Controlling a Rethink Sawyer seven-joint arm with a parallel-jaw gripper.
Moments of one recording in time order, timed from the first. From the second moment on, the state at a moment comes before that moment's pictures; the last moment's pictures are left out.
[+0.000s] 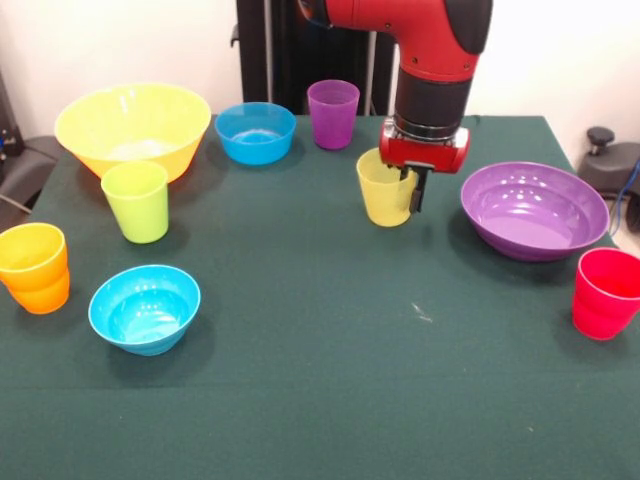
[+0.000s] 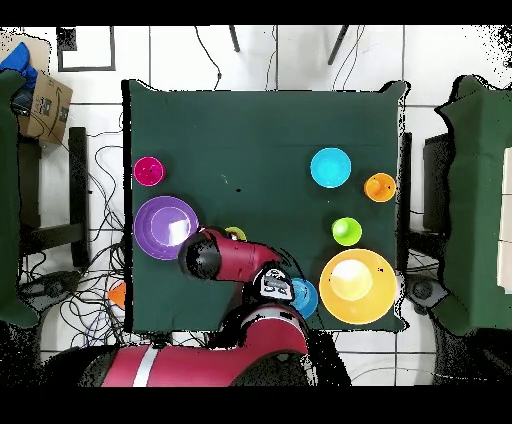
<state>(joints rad) -0.06 -0.47 -0.05 1.89 0.07 0.07 1.83</state>
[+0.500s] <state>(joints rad) -0.04 -0.45 -0.07 1.81 0.07 0.17 1.83</state>
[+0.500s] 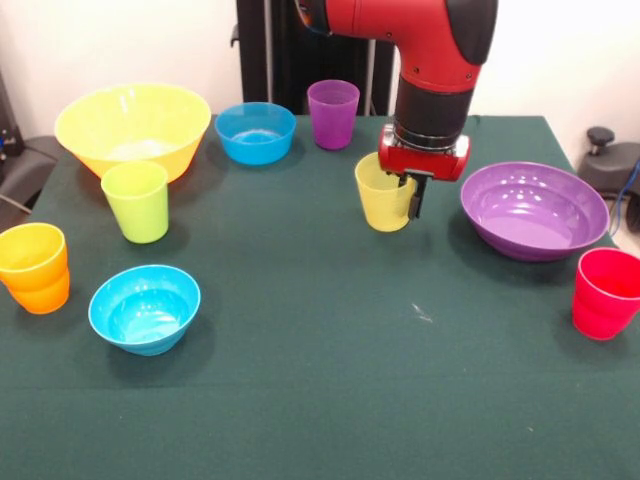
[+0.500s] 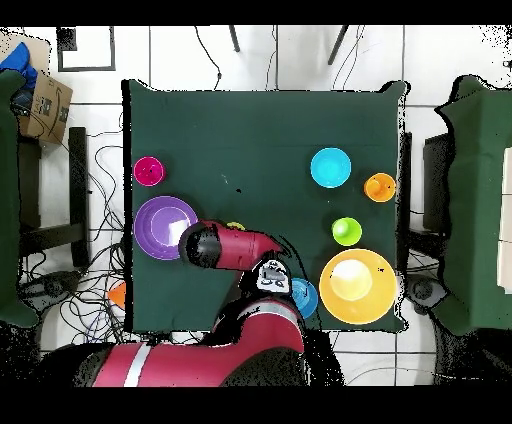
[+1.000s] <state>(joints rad) -0.06 -0.43 -0.06 1.74 0.07 0.30 1.83</state>
